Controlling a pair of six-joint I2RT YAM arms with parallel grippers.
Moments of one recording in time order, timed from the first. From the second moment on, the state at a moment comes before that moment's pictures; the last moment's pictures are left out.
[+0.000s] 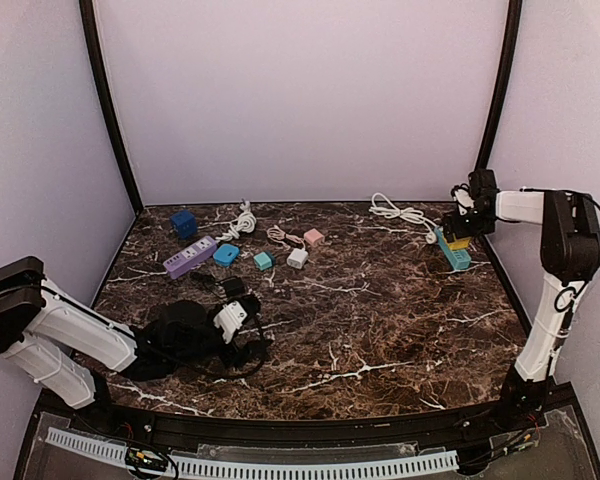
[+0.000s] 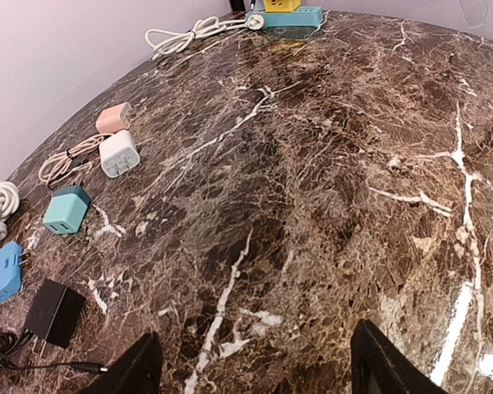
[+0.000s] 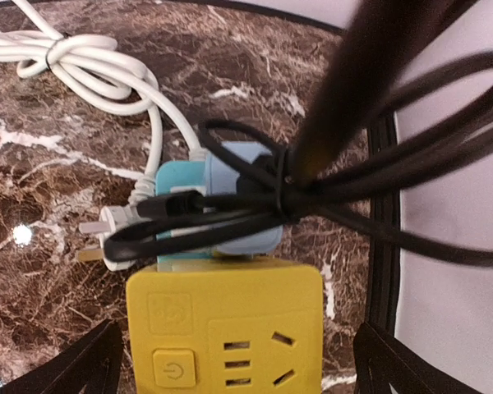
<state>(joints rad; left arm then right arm) -1.02 1.44 0.33 0.69 -0.20 0.15 -0.02 1.93 1.38 -0.35 0.07 -0.21</state>
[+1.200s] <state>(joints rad) -0.25 2.13 1.92 -1.17 -0.12 0.78 0.48 1.29 1.03 -0.47 0.01 0.10</state>
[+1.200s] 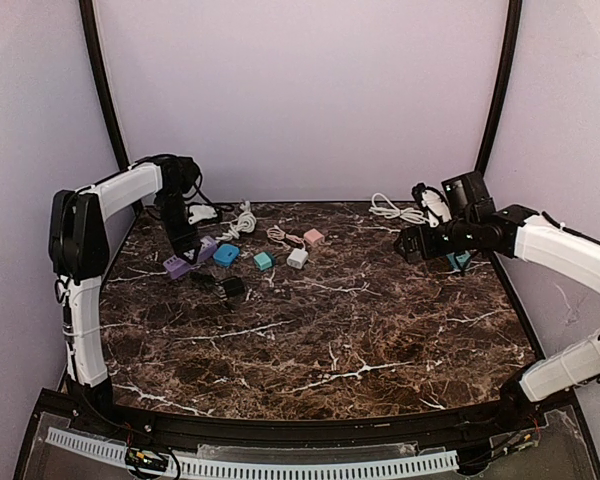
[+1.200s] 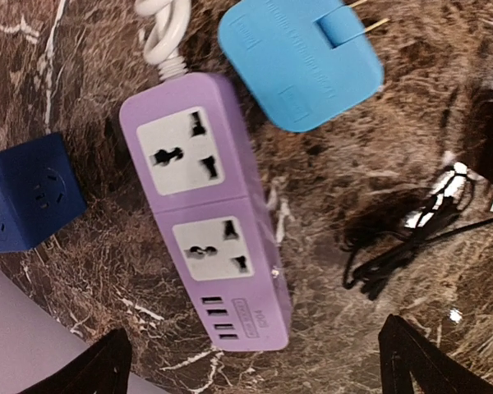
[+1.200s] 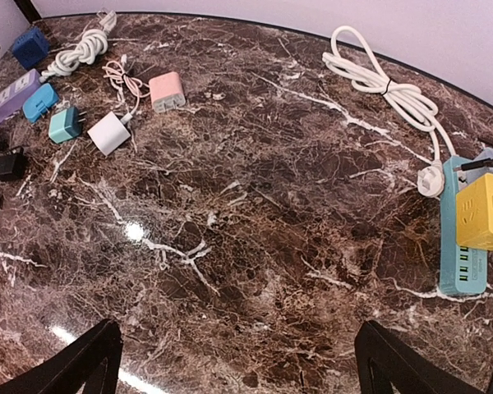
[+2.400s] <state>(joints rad) -0.29 2.09 2.34 -1.23 -0.02 0.56 0.66 1.24 1.12 -0.58 0.12 0.20</state>
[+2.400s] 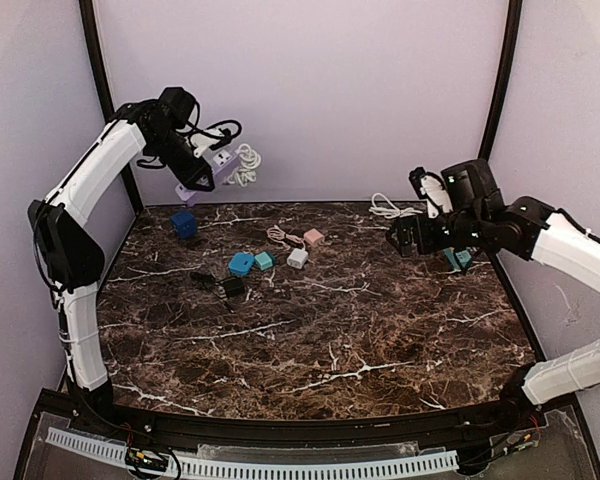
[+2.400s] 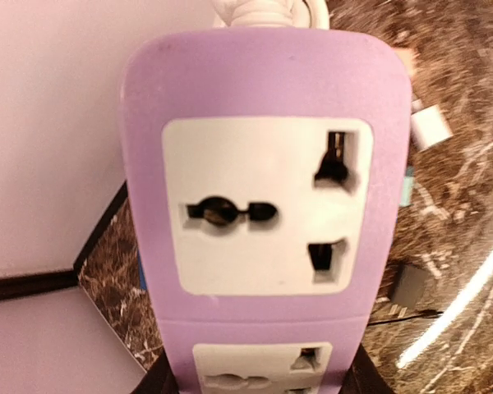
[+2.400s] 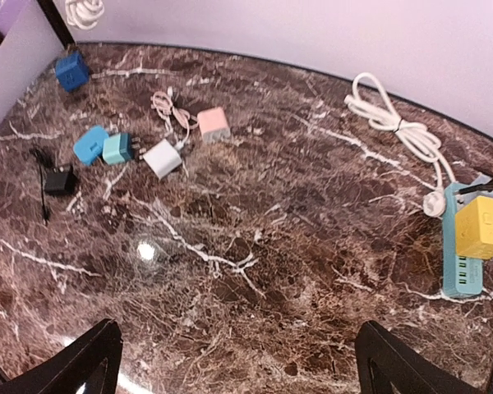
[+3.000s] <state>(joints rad) -0.95 2.22 2.13 -1.14 0.19 0.42 0.66 0.87 1.02 -0.70 0.27 0.41</state>
